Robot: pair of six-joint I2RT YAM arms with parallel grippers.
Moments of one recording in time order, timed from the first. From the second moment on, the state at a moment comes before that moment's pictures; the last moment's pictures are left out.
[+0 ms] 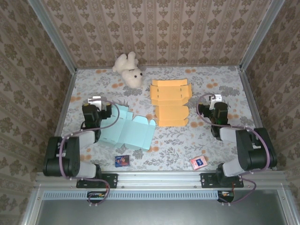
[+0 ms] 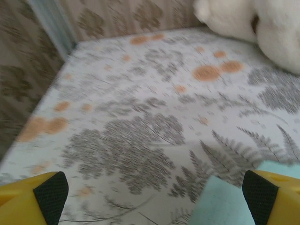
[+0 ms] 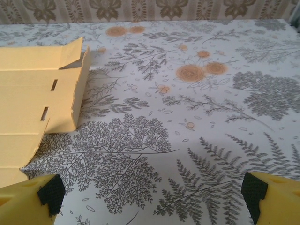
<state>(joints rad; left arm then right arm) -0.09 1.36 0.41 0.60 -0.18 0.09 0.03 1.45 0.44 0.60 0.11 0.04</state>
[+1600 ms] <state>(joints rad) -0.43 1.53 0.81 0.04 -0.01 -0.53 0.53 1.95 1.19 -0.20 0.16 0.31</state>
